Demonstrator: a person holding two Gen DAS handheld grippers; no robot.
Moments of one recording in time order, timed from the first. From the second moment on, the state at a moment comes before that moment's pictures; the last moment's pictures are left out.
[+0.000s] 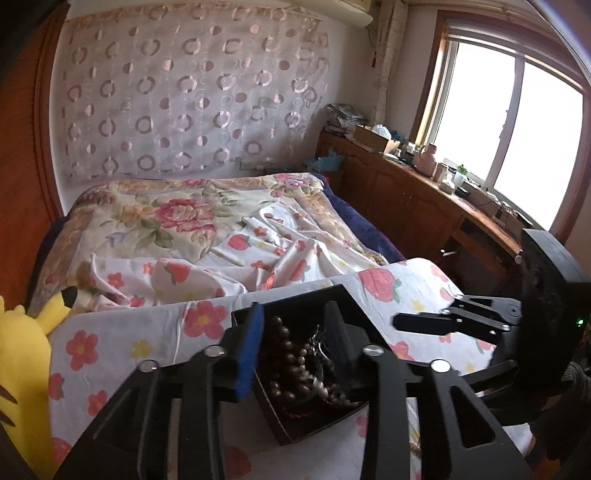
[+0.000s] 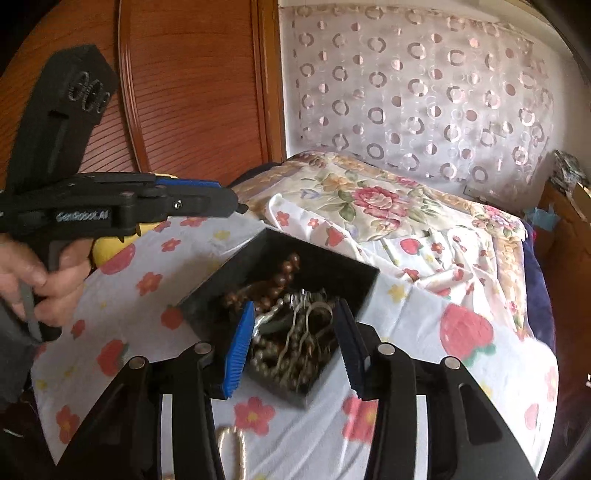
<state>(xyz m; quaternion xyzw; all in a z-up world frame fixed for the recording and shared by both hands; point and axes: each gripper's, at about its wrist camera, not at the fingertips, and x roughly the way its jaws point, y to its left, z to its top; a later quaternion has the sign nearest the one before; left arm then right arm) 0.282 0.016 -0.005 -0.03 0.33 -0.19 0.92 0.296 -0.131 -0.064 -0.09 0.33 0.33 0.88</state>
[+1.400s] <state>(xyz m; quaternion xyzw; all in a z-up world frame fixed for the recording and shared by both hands) 0.148 0.032 -0.109 0.03 0.44 -0.15 0.89 0.178 -0.185 -0.125 -0.12 0.41 0.28 0.86</state>
